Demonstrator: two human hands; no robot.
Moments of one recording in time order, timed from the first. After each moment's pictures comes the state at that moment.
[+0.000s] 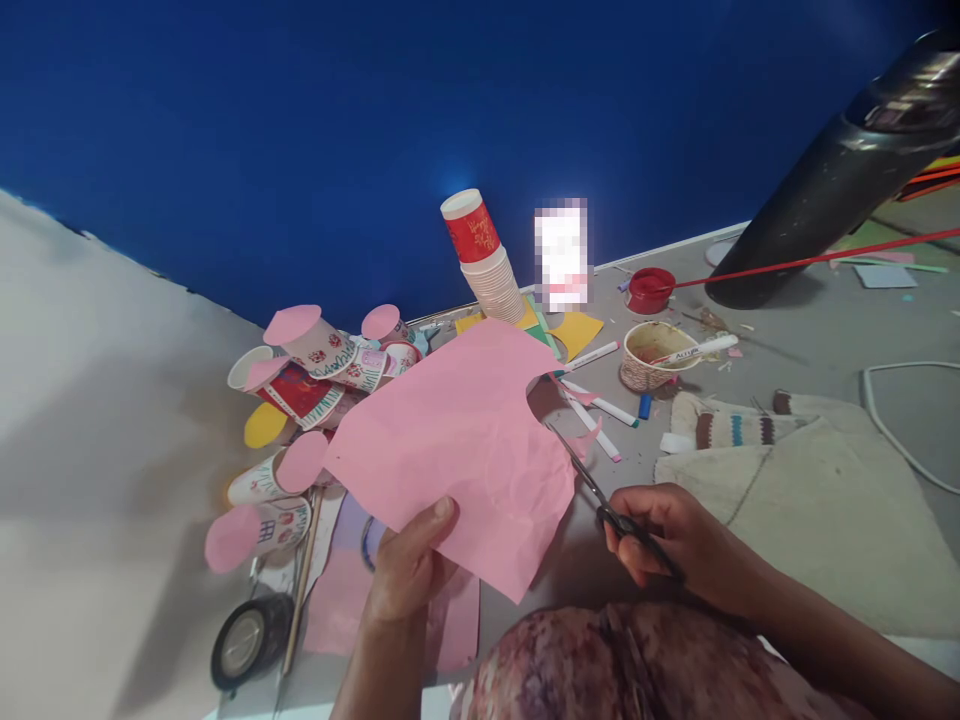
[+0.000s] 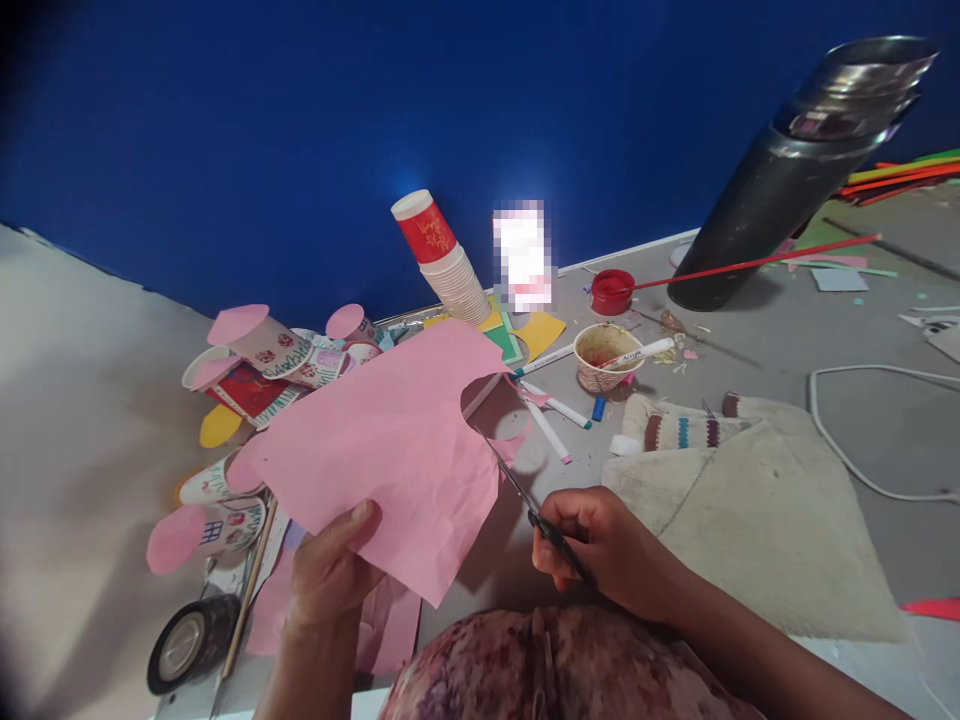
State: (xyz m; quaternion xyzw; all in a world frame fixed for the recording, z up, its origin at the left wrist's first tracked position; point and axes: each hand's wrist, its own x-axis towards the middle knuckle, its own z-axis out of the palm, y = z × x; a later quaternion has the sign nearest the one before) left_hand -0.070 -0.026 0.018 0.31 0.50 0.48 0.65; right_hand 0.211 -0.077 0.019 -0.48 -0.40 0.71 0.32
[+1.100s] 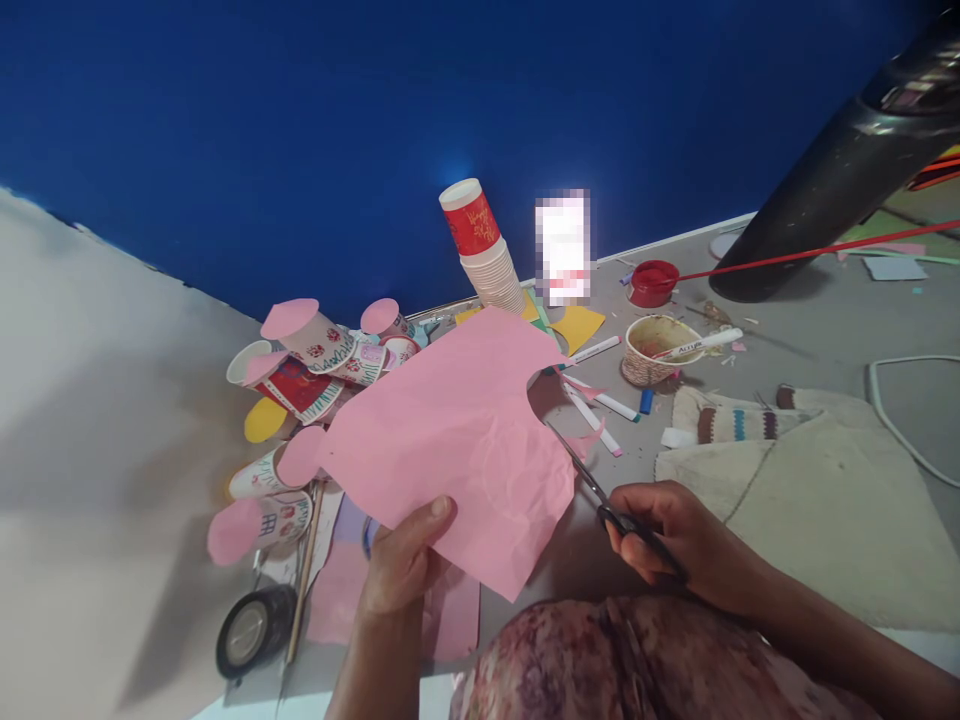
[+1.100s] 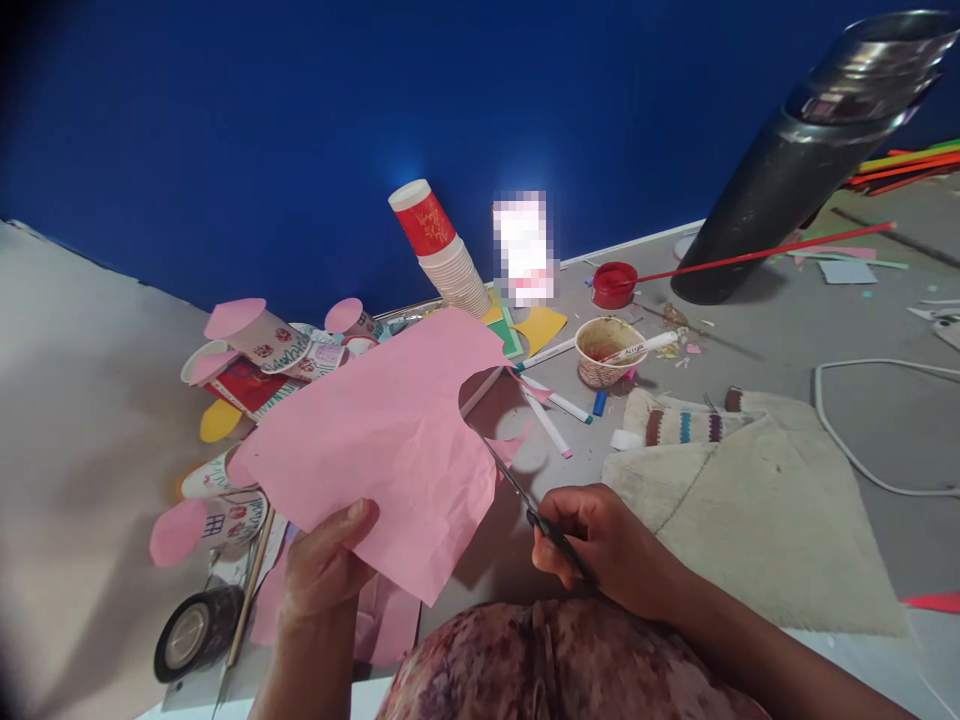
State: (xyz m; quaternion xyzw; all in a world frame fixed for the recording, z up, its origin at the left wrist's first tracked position) left_hand -0.074 -0.024 0.022 0.32 0.50 0.49 0.63; right_hand 0.209 -0.079 0.019 -0.47 -0.41 0.71 0.32
